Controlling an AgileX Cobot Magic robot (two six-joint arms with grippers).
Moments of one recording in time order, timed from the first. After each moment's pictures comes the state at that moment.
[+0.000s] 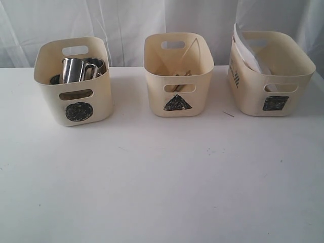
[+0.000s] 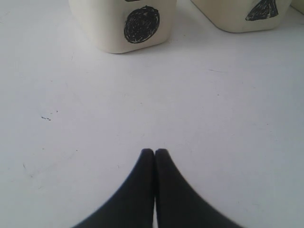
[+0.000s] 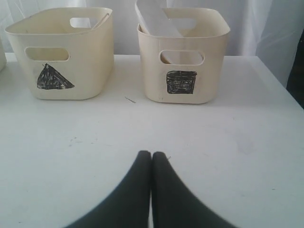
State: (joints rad) left arm -0.25 0.00 0.02 -0.21 0.42 0.13; right arm -0.01 0.01 -0.01 -0.13 0.30 0.18
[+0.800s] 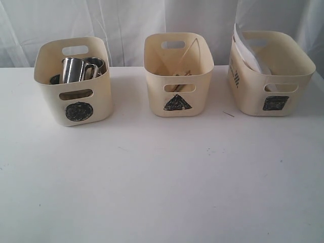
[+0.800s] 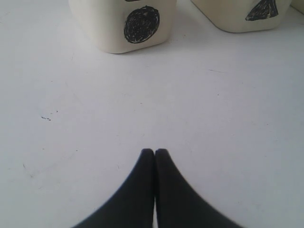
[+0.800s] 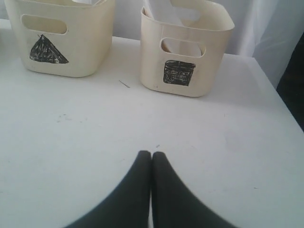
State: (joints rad) left arm -0.25 0.00 0.02 -0.21 0.42 0.13; right arm -0.01 0.01 -0.01 -0.13 0.34 0.03
